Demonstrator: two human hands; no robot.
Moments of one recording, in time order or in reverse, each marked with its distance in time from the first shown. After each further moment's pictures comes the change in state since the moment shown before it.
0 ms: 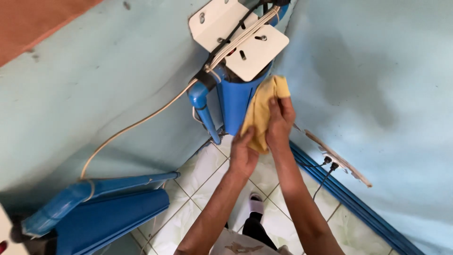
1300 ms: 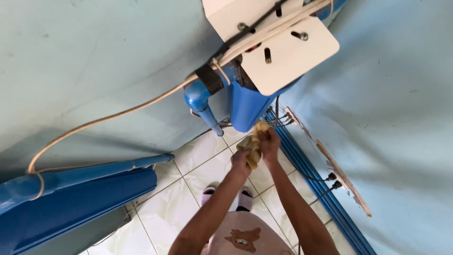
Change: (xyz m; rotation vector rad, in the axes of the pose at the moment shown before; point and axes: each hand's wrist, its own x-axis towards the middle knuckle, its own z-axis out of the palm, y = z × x) left_hand 0.122 -0.173 -0.299 -0.198 0.623 -0.145; right_hand -0.022 0.279 -0.194 -0.391 -0.178 0.267
